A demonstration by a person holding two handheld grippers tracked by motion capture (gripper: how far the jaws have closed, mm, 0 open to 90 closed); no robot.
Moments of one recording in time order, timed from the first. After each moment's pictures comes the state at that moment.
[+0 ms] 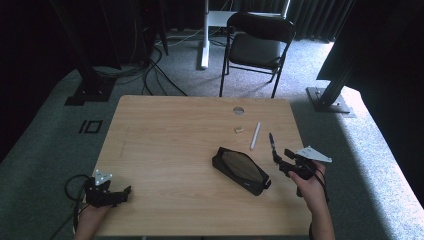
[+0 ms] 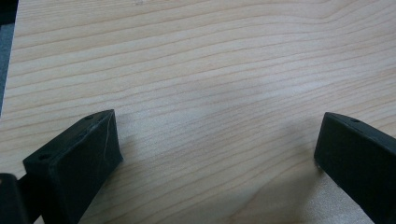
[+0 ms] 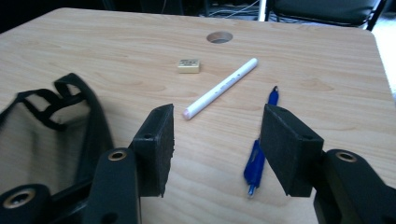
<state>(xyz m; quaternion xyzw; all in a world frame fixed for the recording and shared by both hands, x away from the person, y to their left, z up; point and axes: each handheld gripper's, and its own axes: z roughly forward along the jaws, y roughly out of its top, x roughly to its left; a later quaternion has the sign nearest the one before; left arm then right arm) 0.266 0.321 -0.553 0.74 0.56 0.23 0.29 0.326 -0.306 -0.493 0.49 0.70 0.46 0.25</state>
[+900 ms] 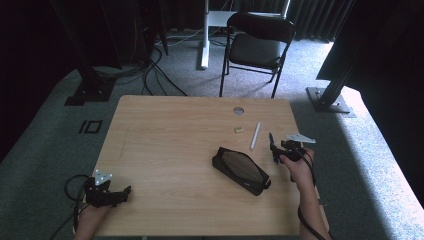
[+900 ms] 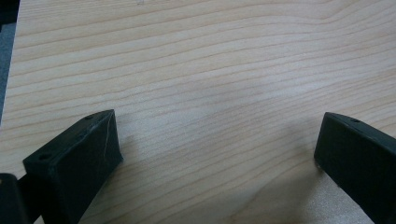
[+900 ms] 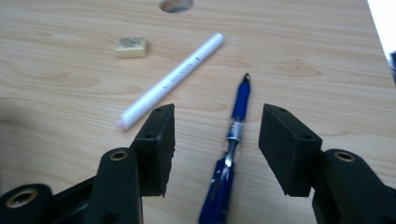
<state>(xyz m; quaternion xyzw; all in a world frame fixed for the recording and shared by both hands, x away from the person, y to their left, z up) 0.266 0.321 -0.553 0.74 0.56 0.23 0.29 0.398 -0.301 -0.520 0.54 0.70 0.39 0.25</state>
